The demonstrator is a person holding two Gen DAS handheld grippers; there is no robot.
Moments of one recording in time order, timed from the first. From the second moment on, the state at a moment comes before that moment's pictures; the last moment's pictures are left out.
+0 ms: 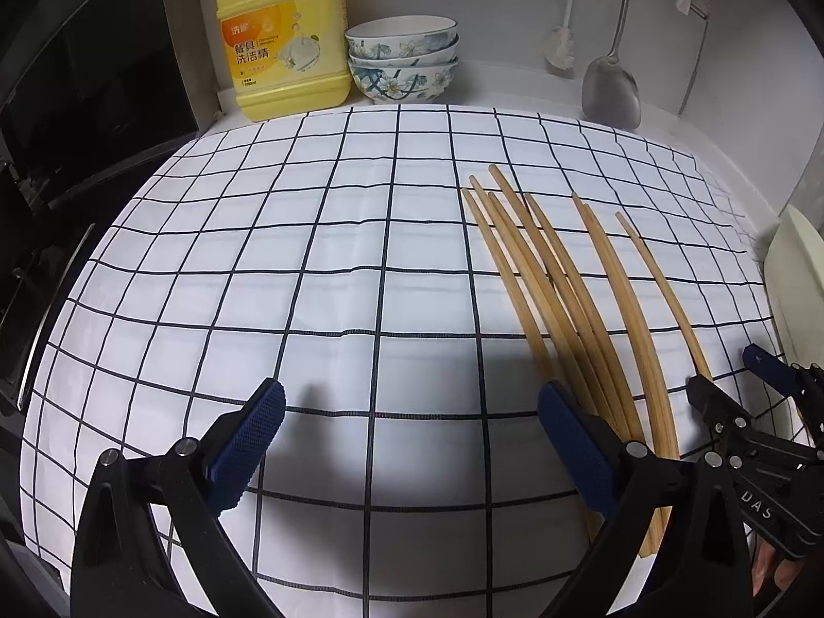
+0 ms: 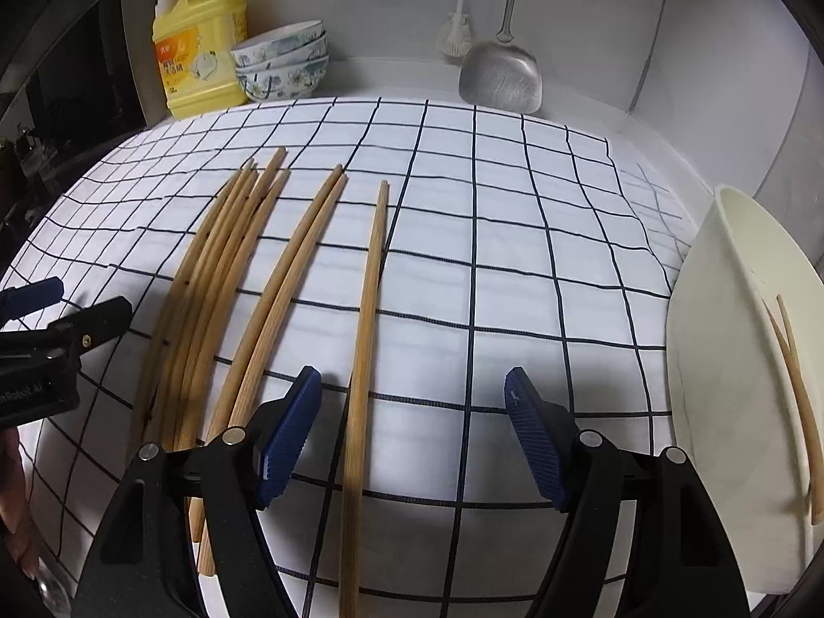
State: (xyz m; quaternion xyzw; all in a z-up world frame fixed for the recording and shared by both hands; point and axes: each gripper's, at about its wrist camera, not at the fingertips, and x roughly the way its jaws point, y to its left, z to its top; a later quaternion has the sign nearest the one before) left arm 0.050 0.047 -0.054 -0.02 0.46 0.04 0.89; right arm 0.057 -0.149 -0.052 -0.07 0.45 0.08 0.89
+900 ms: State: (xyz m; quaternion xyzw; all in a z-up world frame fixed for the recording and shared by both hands) left arm 0.063 0.035 -0.064 0.02 0.47 0.07 0.88; right arm 0.061 -0.164 -0.052 -0.06 0.44 0.06 0.89
